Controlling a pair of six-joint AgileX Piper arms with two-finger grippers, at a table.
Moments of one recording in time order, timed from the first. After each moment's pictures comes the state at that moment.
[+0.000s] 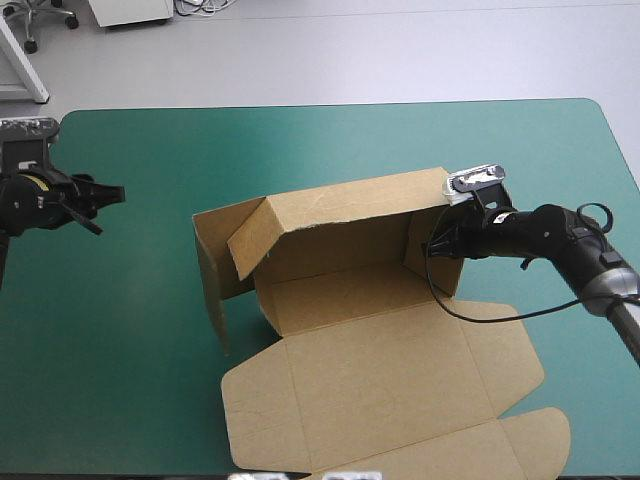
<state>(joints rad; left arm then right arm) 0.05 1.26 -1.39 0.12 1.04 -0.05 0.17 1.41 -1.07 0.50 0.64 -0.50</state>
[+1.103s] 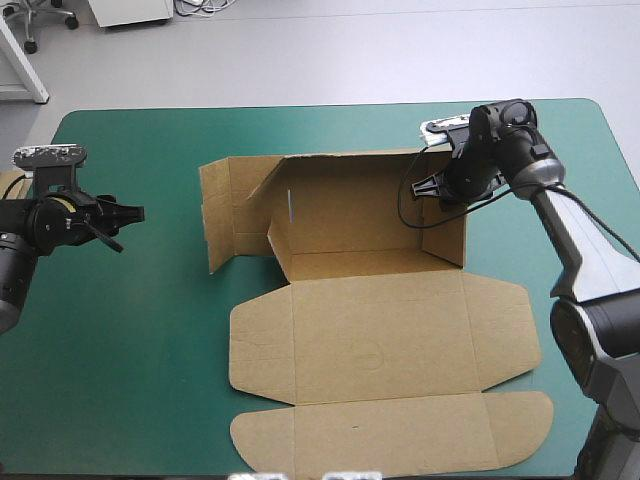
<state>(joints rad) 0.05 1.26 -1.20 0.10 0.85 -0.05 0.24 1.90 -1.84 0.02 1.24 0.01</state>
